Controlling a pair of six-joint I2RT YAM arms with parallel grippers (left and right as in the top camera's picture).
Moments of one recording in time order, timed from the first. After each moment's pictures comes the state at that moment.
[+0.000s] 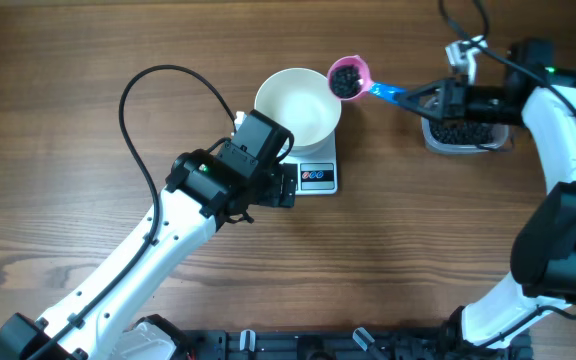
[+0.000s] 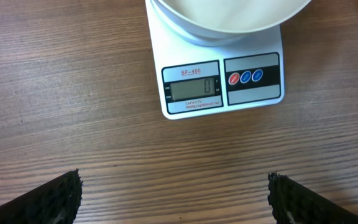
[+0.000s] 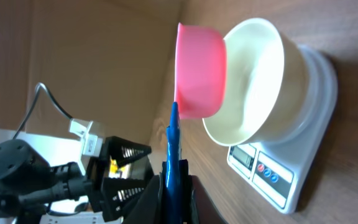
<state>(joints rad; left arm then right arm) -0.62 1.40 1.20 -0.98 -0.13 -0.46 -0.18 1.86 1.45 -0.99 -1.30 -0.15</state>
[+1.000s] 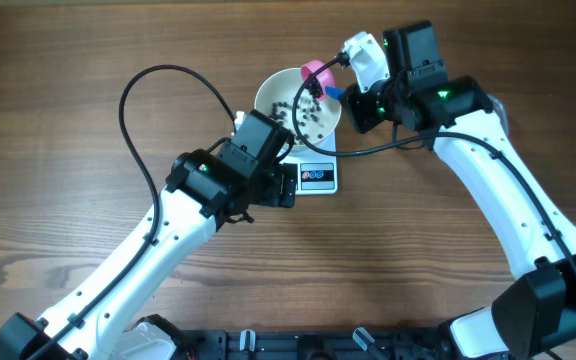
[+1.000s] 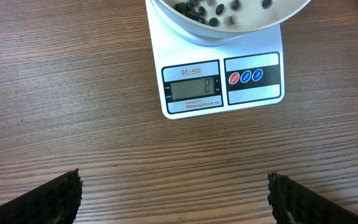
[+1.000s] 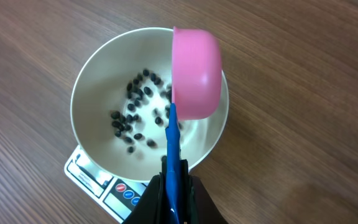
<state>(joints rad) -0.62 1.40 1.20 -0.98 -0.13 -0.46 0.34 1.66 1.45 -0.71 -0.25 -0.19</state>
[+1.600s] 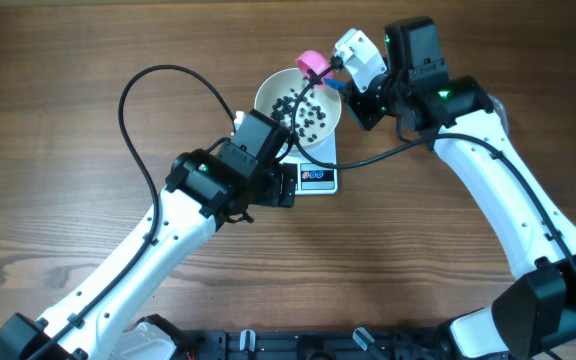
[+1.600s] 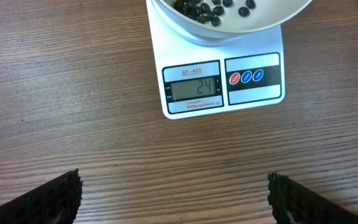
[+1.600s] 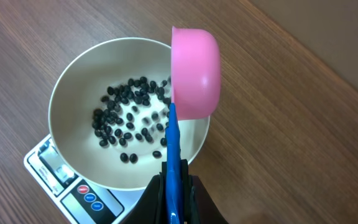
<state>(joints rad) -0.62 1.40 1.20 -0.98 -0.13 -0.46 0.34 1.66 1.45 -0.66 -0.22 -0.43</state>
